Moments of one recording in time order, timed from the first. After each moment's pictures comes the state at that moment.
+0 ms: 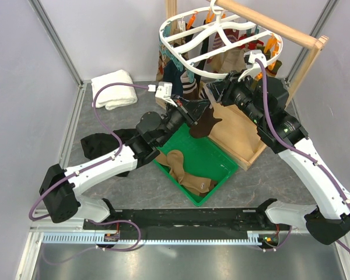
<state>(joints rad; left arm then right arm) -0.91 1.37 1.08 0.58 -0.16 -0.62 0.58 1.19 1.48 -0.31 0.05 0.36</state>
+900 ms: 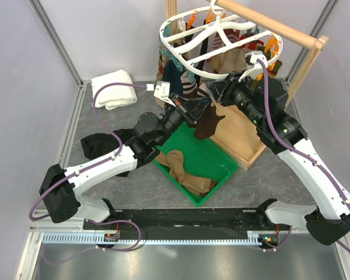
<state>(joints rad) -0.91 1.37 1.07 0.66 -0.12 -0.63 0.58 1.18 1.46 -0.30 0.05 0.41</state>
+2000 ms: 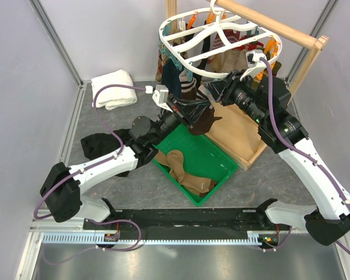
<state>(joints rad) -0.86 1.38 0.99 0.86 0.06 -0.51 0.56 1.18 1.46 -0.27 -0.04 0.46</state>
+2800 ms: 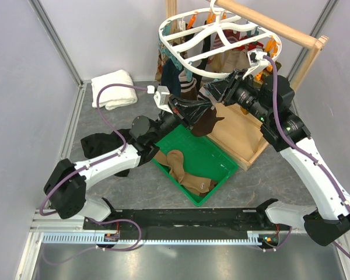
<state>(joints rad) -0.82 1.43 0.97 1.00 0.22 -0.48 0.51 1.18 1.46 -0.27 -0.18 0.52</state>
